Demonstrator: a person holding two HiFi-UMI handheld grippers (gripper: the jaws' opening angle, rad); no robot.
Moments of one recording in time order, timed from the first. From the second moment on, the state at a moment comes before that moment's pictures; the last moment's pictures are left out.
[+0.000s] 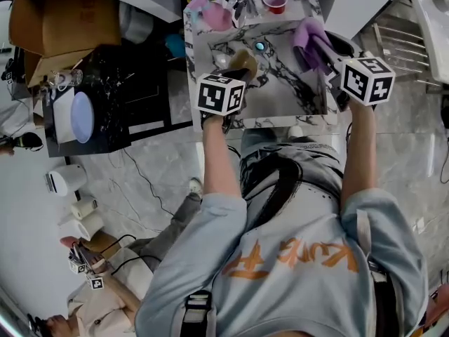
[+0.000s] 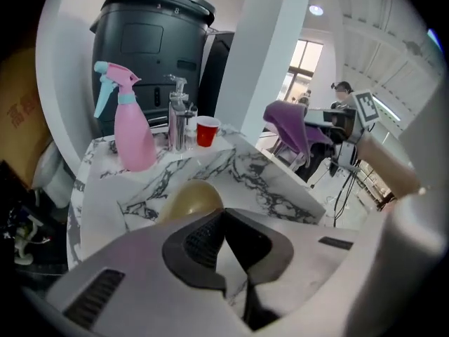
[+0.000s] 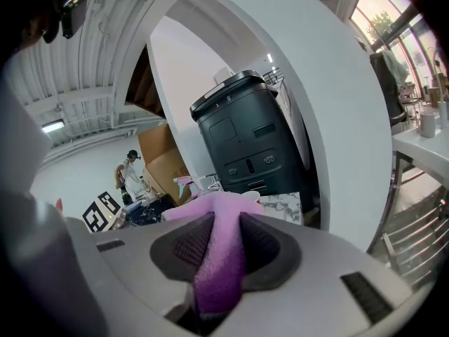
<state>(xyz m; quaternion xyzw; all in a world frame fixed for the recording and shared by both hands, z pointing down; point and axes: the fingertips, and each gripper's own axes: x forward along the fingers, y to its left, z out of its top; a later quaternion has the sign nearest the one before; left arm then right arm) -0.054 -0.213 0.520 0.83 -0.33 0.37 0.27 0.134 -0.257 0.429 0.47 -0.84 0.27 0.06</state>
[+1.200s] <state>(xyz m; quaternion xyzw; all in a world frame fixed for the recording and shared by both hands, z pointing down) -0.071 -0.216 0.648 0.76 -0.26 0.53 0.27 0.107 -0.270 0.449 0.49 -0.82 0.27 0.12</state>
